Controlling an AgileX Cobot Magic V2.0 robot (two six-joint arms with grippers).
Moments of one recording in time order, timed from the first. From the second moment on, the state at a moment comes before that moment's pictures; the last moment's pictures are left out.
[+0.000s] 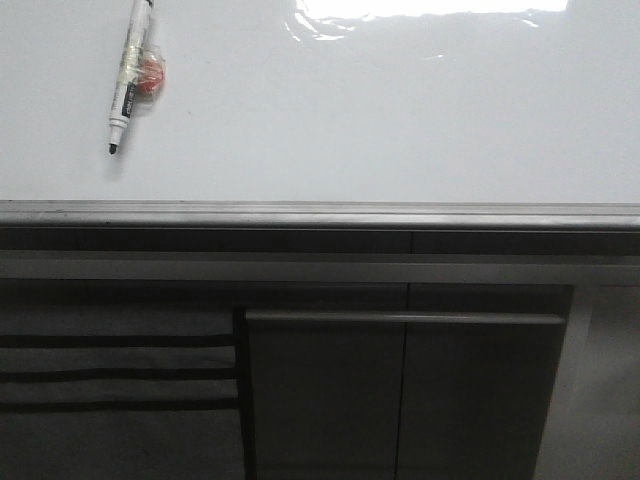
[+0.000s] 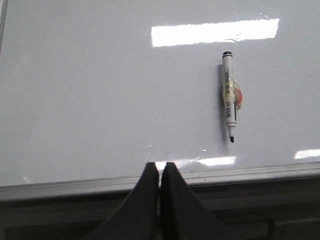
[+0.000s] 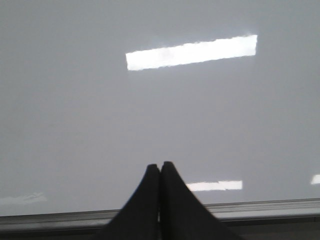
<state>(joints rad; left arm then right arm) -0.15 -0.01 0.00 -0.13 0.00 0.18 0.01 -0.01 0.01 0.14 -0.11 -0.07</state>
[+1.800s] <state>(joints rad) -0.15 0.40 -0.66 -0.16 0.43 0.18 0.01 0.41 -0.76 0.13 0.73 -0.17</state>
